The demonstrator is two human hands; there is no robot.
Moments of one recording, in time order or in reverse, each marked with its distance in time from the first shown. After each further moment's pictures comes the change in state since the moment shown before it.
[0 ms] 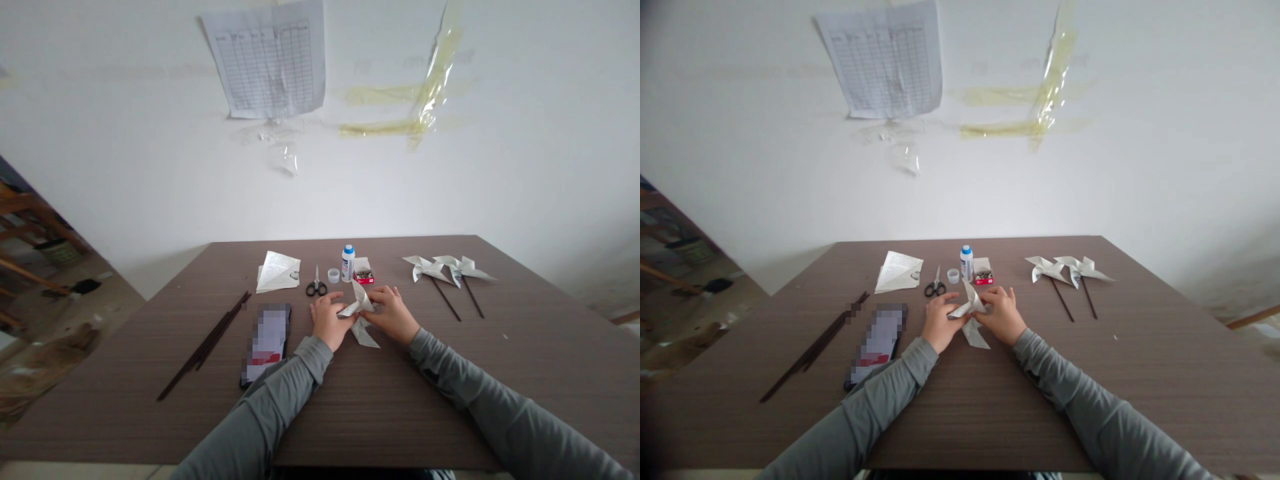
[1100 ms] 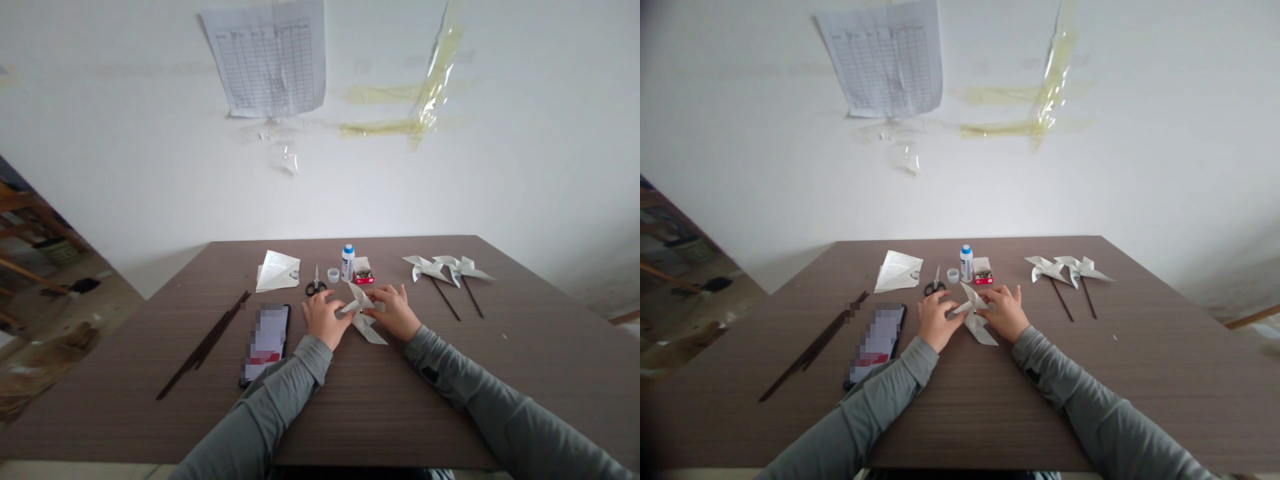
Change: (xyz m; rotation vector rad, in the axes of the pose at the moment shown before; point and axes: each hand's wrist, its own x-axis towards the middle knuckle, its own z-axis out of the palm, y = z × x) left_hand -0.006 -0.002 -0.002 0.112 0.078 0.000; right_hand 0.000 0.010 -0.004 -0.084 -0.028 0.017
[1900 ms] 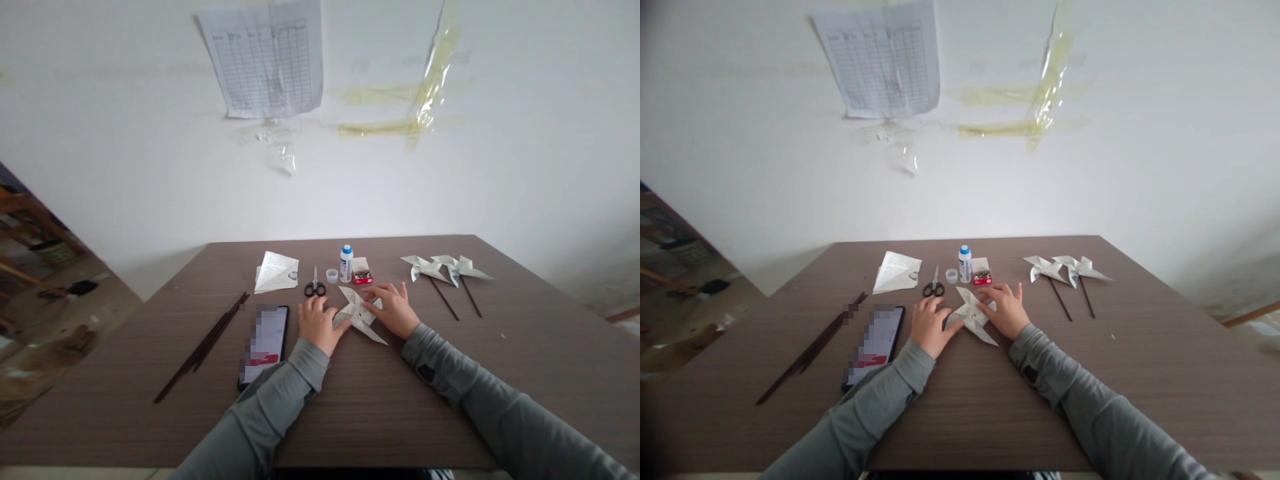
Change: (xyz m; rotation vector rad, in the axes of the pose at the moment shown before) left_hand -0.008 -0.012 -0.014 0.217 -0.124 0.099; right_hand 0.003 0.011 0.003 -0.005 0.023 -0.068
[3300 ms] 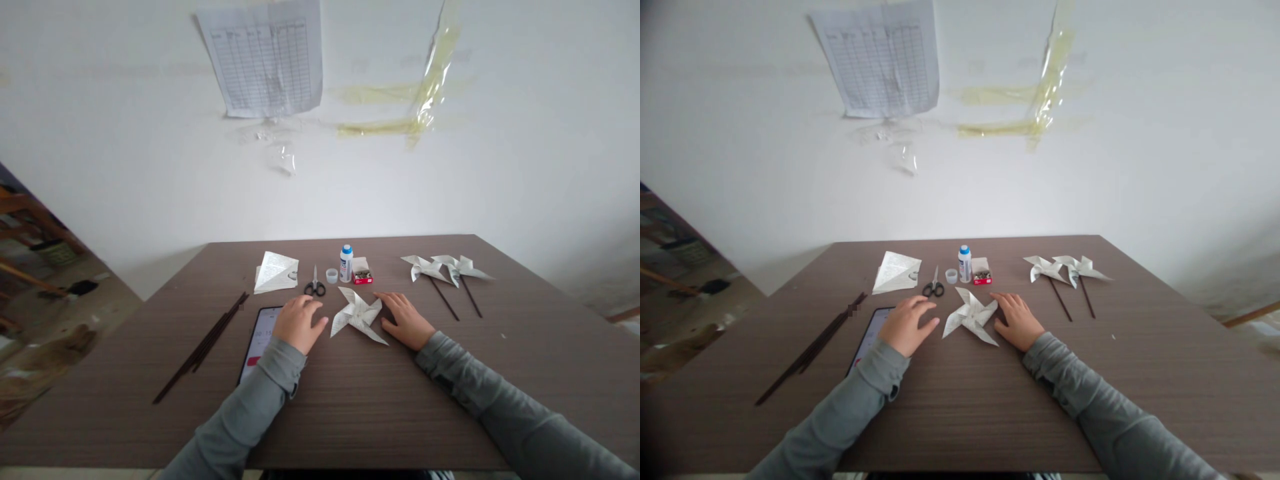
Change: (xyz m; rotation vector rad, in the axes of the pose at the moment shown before) left_hand 0.001 -0.041 -0.046 0.093 0.000 0.147; right_hand -0.023 0.058 -0.001 -0.074 -0.123 -0.121
